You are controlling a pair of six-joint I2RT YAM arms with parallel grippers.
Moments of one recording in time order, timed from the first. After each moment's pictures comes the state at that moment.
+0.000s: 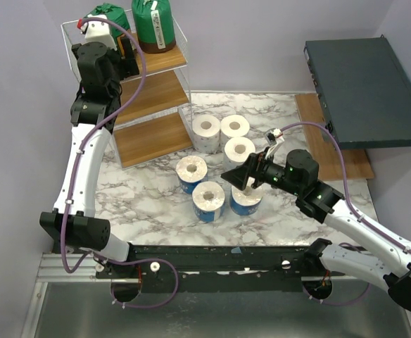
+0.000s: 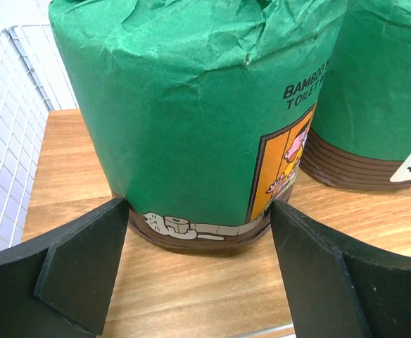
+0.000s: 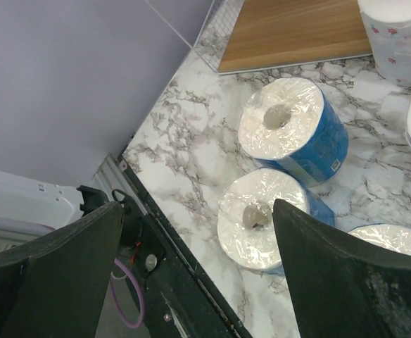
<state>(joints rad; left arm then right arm) -0.12 1.49 1.80 -0.34 -0.28 -0.07 0.72 0.94 0.76 0.01 -0.25 0.60</state>
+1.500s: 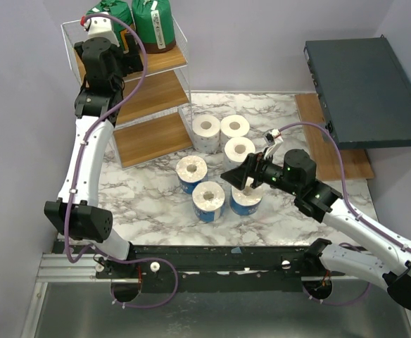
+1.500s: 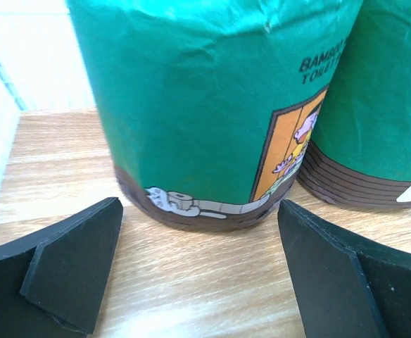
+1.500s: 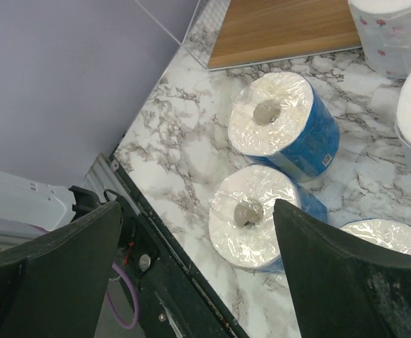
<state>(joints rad) -0.11 1.58 1.86 -0.32 -0.26 -0.12 0.72 0.96 0.76 0.00 -0.23 0.60</state>
